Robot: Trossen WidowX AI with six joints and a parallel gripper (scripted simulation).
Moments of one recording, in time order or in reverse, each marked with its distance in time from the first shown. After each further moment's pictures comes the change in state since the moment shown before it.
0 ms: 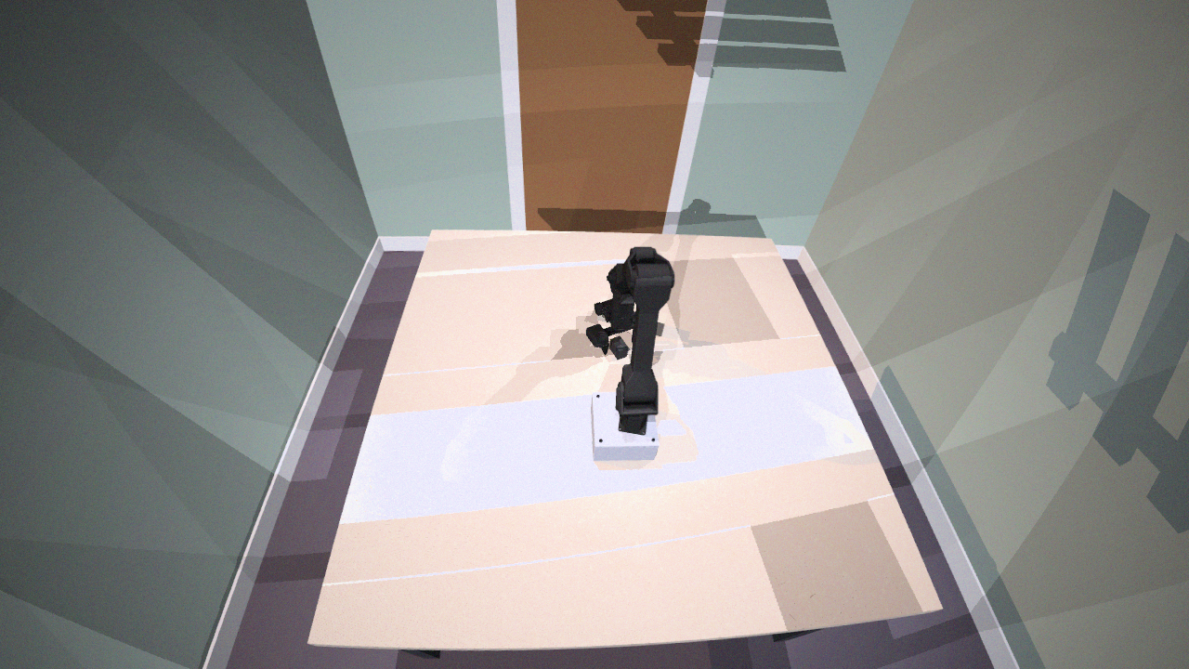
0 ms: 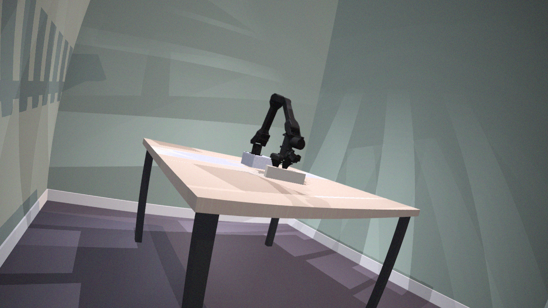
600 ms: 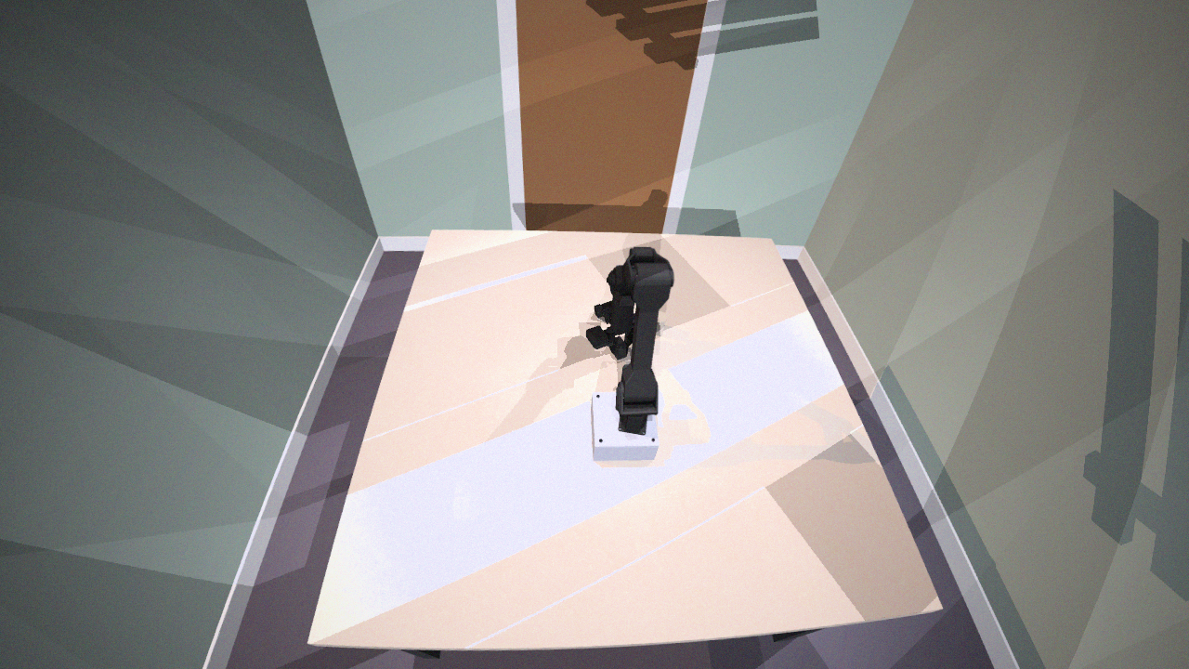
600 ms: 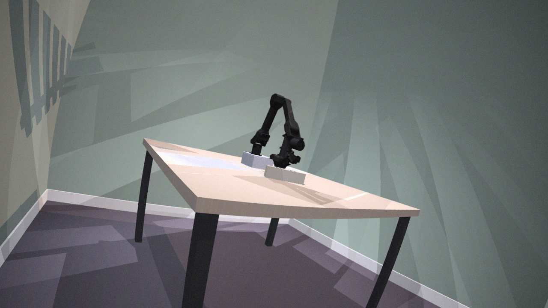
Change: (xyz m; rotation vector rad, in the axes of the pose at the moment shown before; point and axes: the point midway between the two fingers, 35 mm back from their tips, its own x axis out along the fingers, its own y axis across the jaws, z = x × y) arm 0.006 0.000 -0.001 0.000 0.004 0.001
